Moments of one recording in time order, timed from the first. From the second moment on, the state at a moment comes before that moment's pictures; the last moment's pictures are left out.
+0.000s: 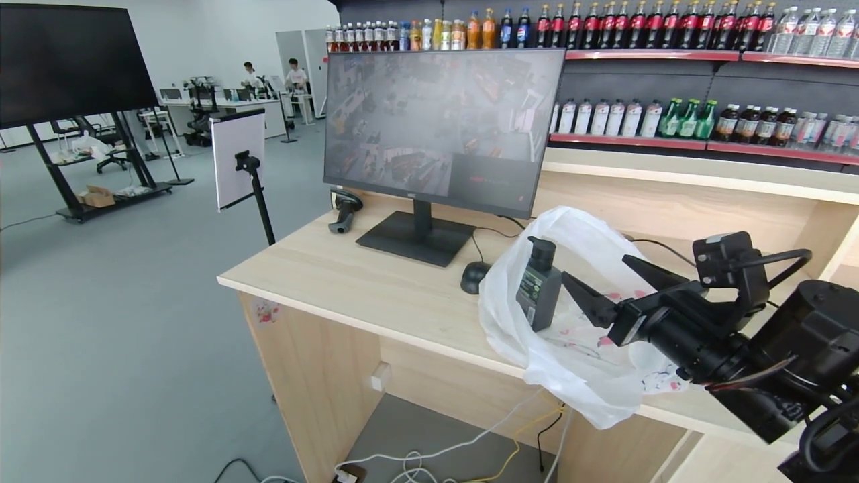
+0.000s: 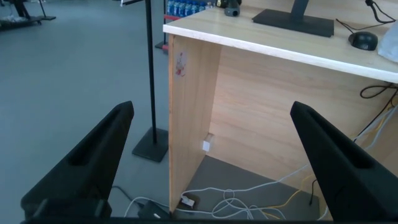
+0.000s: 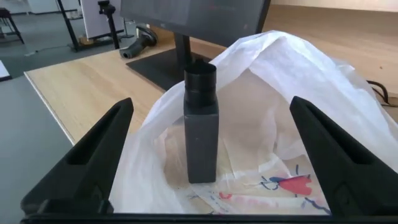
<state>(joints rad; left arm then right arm) 0.00 0.00 0.00 0.00 0.00 0.00 0.41 1.76 -0.31 -1.57 -0.02 0.00</state>
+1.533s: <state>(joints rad) 0.00 0.00 0.00 0.00 0.00 -0.01 0.39 1.73 -0.28 -1.57 -0.02 0.01</state>
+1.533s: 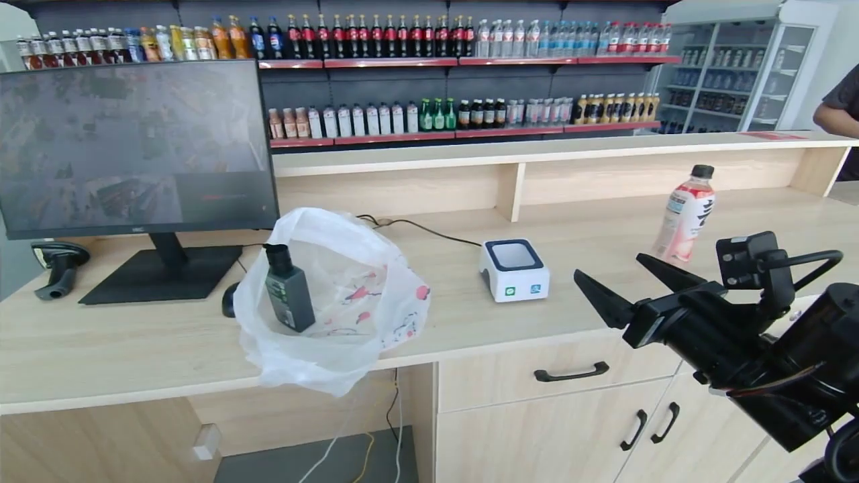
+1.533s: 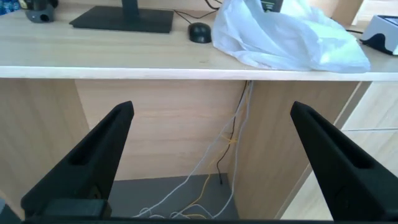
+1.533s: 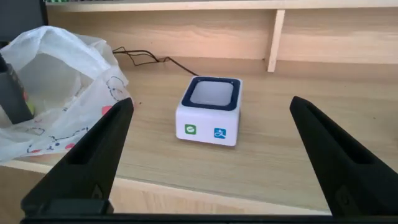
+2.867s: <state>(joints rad) 0.00 0.00 0.00 0.00 0.00 -0.01 0.40 1.75 -0.27 -1.57 -0.02 0.01</state>
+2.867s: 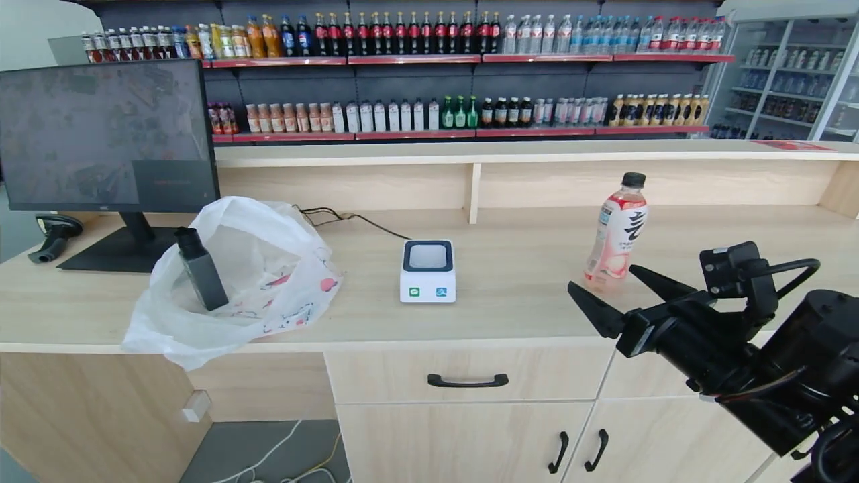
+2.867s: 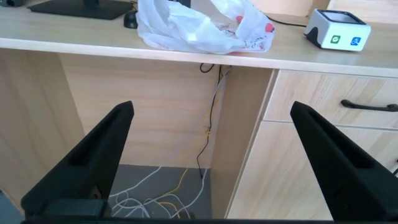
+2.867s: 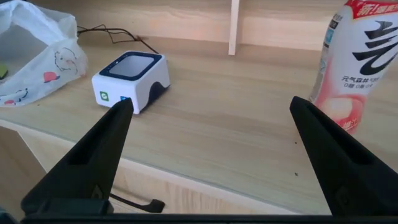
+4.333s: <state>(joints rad) 0.00 0.00 0.00 0.00 0.00 0.00 0.22 1.85 -0.28 -1.57 -0.02 0.01</state>
